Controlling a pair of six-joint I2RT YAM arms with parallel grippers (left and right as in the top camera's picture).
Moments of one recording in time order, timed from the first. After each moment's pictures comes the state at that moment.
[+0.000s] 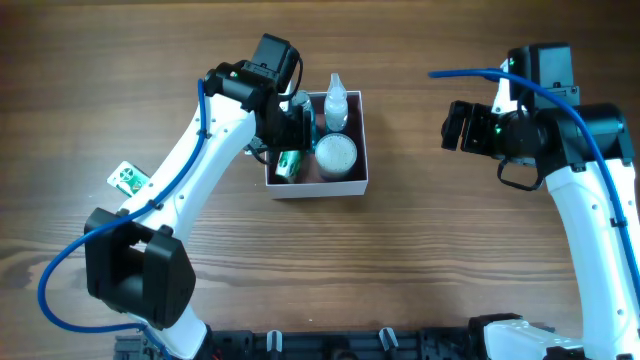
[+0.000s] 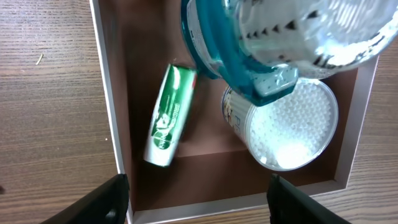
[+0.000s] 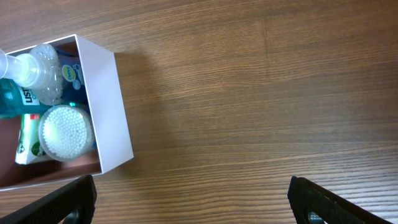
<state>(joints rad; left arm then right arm) -0.41 1.82 1.58 -1.11 0.11 -0.43 0.11 1.40 1.49 -1.22 -0.01 0.28</state>
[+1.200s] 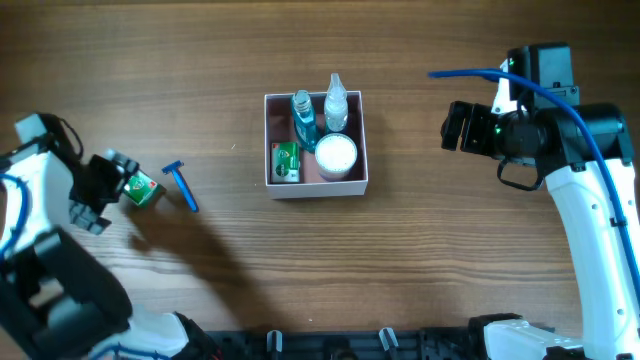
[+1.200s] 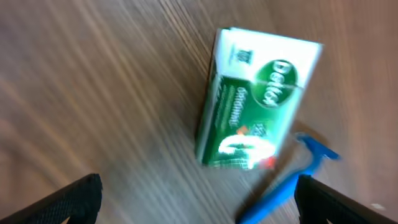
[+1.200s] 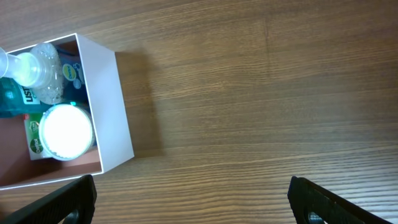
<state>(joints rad) 0.53 1.73 1.15 -0.92 0.08 -0.56 0.11 1.40 1.49 -1.22 -0.02 0.28</state>
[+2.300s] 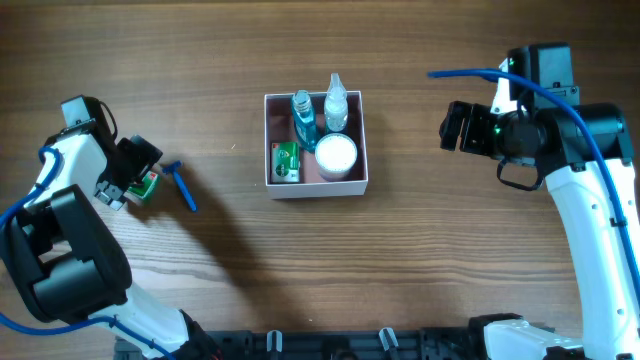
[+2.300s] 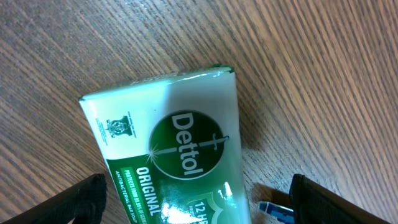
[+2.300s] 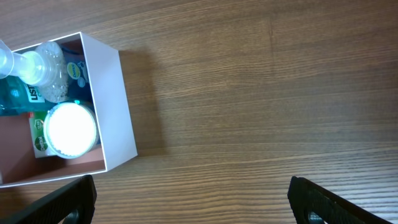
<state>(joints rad) 0.39 1.86 1.15 -0.69 0.00 -0.57 0.11 1.40 1.49 -1.22 -0.03 0.28</state>
